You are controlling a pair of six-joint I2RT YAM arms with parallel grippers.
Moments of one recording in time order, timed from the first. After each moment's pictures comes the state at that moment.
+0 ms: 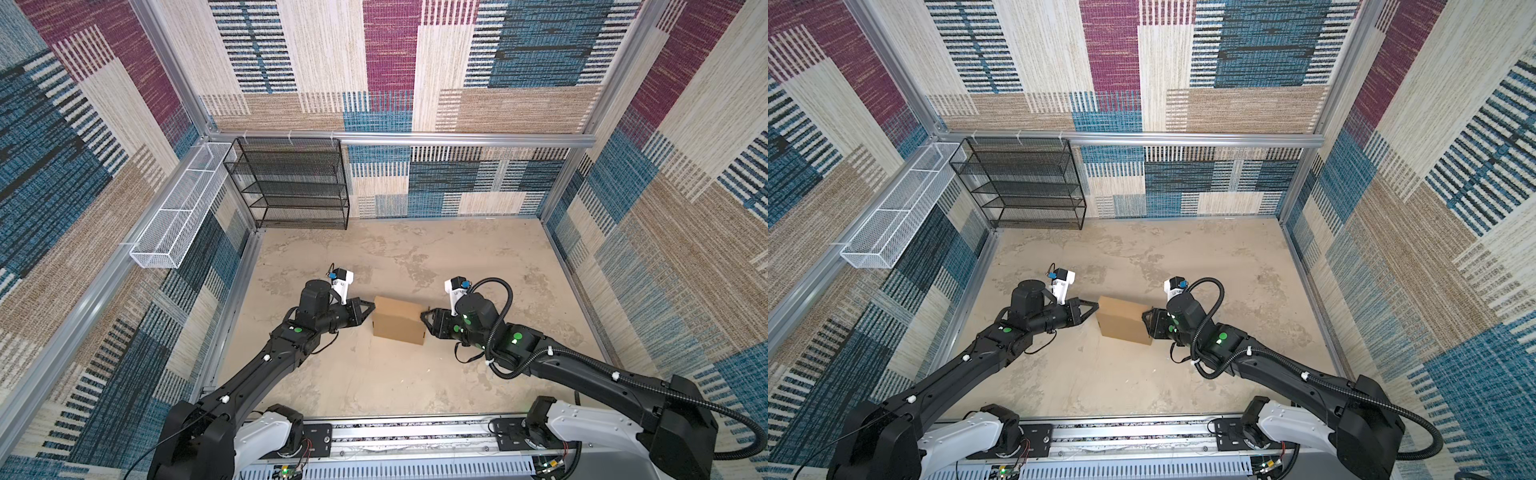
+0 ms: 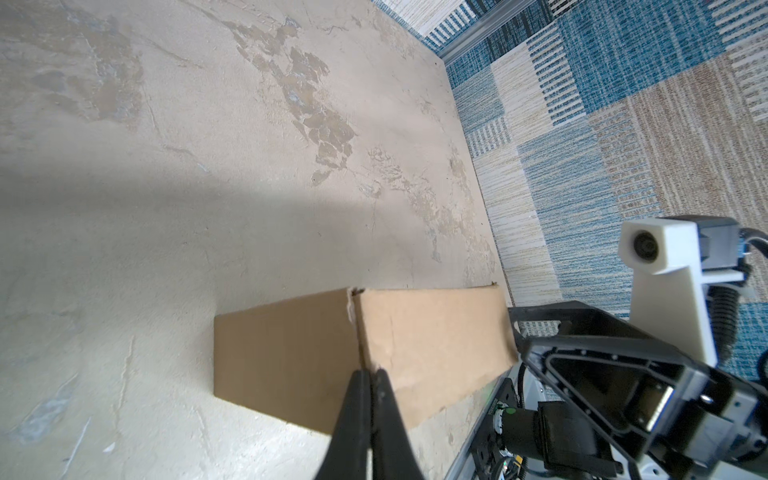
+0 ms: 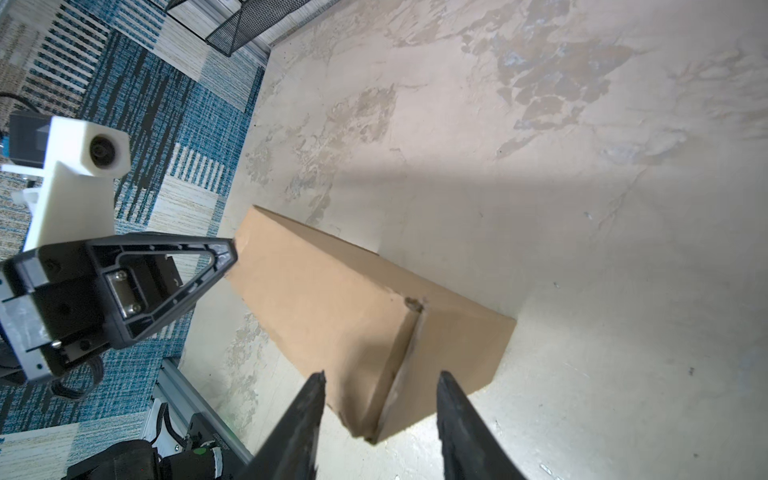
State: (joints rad) left arm -0.38 1.12 0.61 -0.04 0.51 -0.63; right arm 0.83 1.10 0.70 -0.19 0.04 0.81
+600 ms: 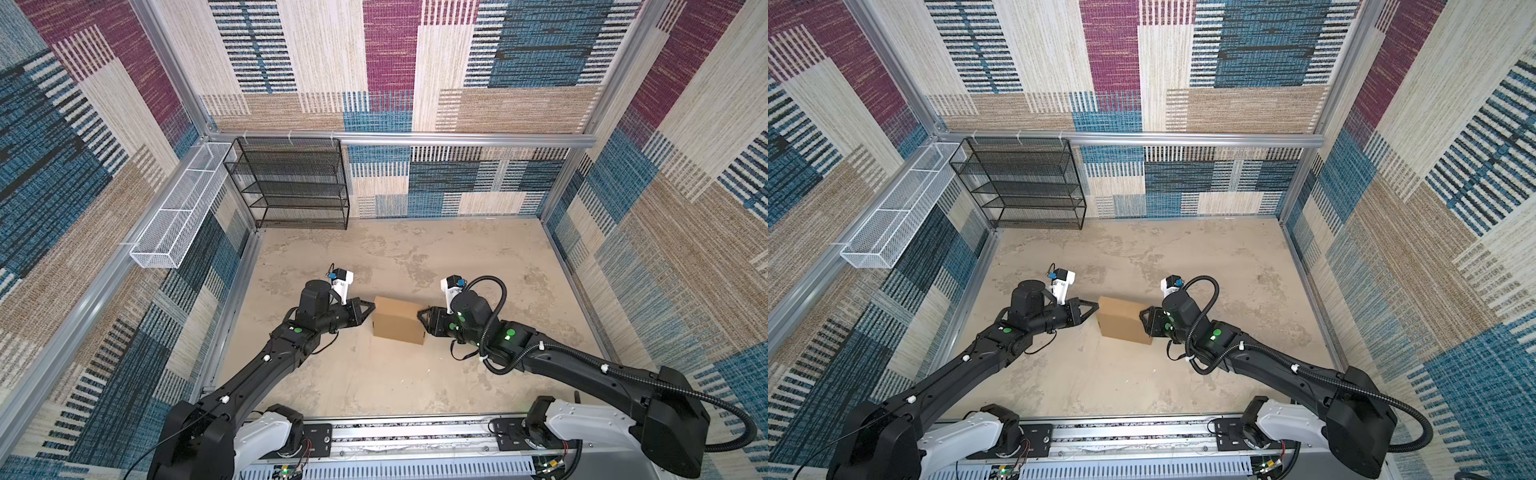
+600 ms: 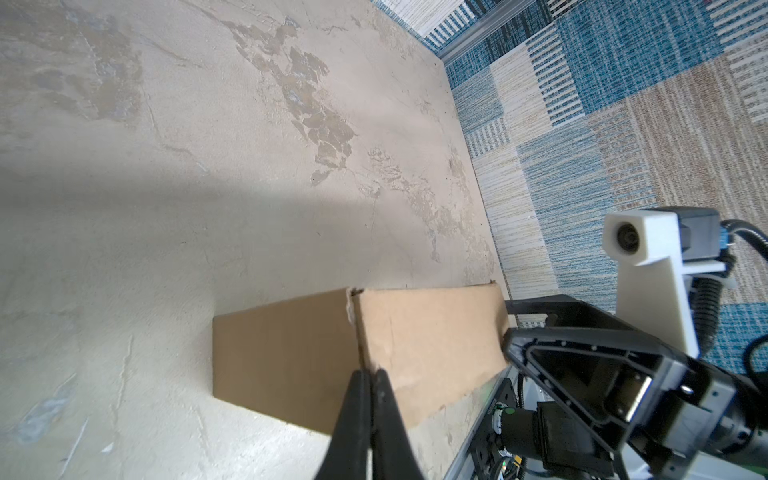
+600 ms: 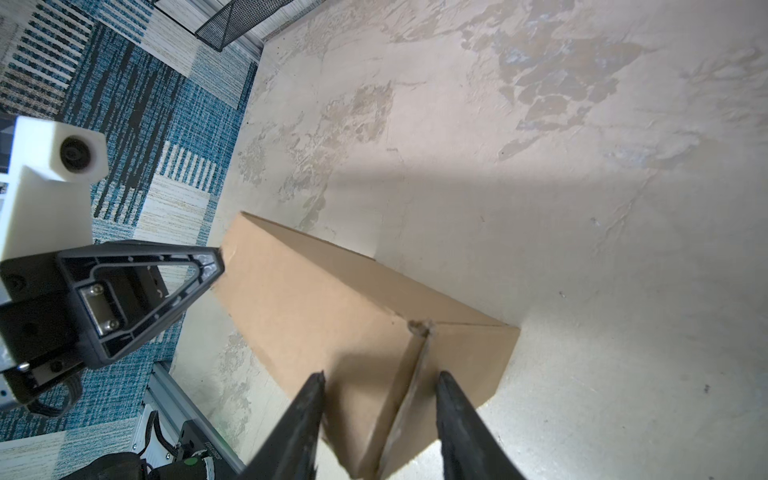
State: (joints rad) left arm -0.38 1.12 0.60 -0.03 0.51 -0.64; right arm 0.82 1.17 0.72 -0.16 0.04 0.79
